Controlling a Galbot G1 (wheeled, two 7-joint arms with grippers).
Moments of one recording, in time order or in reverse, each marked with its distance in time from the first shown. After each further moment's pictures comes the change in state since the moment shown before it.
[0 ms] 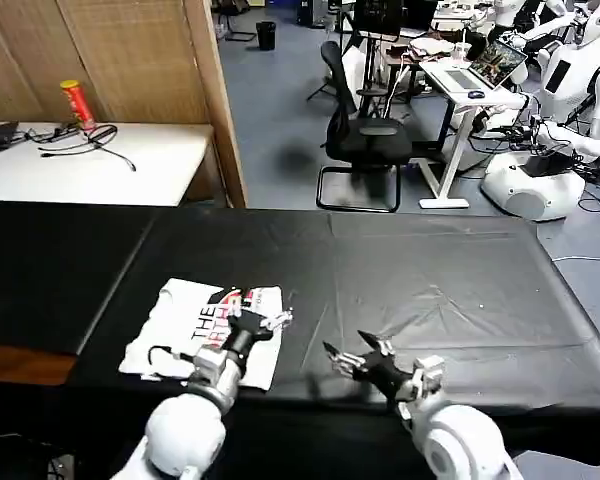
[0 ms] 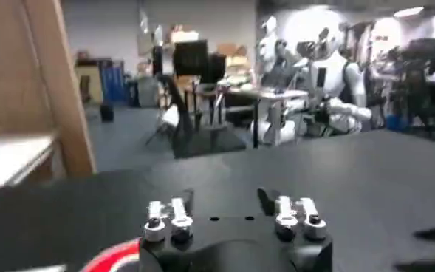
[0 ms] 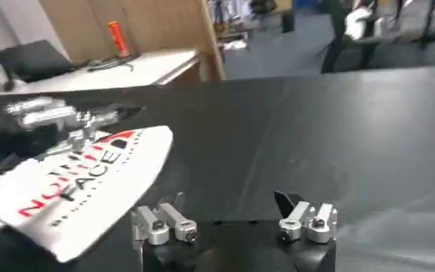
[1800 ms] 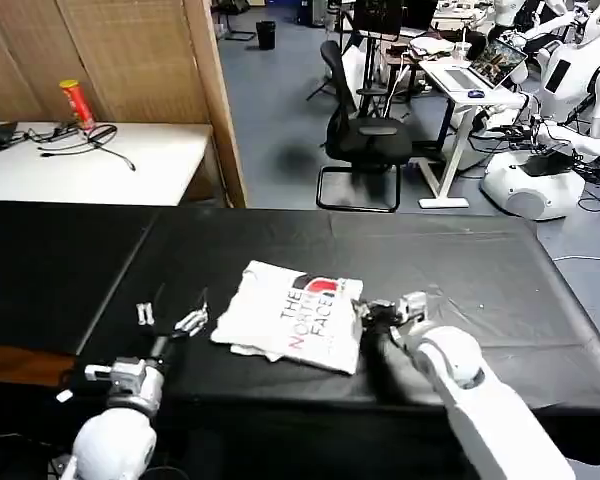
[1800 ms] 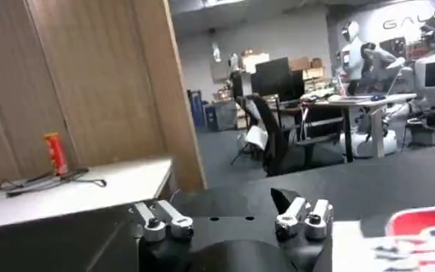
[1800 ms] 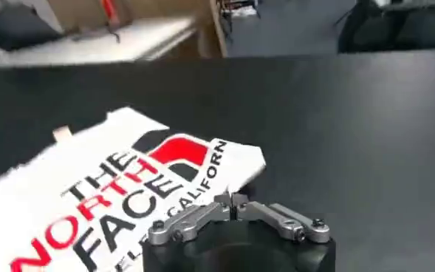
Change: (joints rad) left arm 0.157 0.014 -0.291 0.052 -0.018 -0.128 -0.020; right arm 0.387 -0.079 -0.068 -0.402 -0.065 -0.021 -0.100
